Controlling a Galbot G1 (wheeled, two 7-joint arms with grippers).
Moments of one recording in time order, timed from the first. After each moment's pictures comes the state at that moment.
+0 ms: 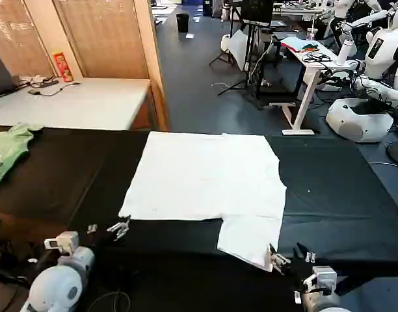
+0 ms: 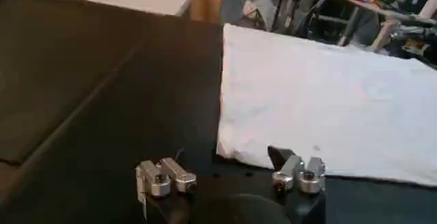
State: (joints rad) left arm 1.47 -1.03 -0.58 -2.00 -0.73 0.45 -0.14; right arm -1.70 1.36 0.58 2.23 0.21 -0.56 0.09
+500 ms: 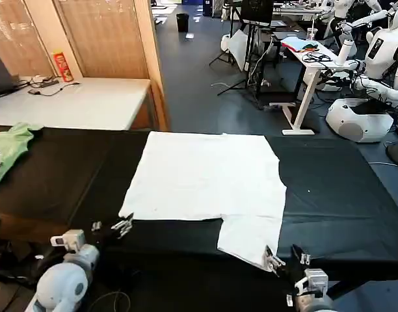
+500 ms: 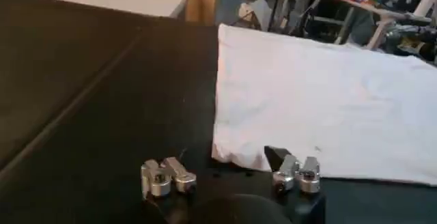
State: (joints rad) left arm 1.44 -1.06 -0.56 -1.95 -0.69 0.45 -0.14; right arm -1.71 1.39 0.54 2.21 0.18 -0.55 0.10
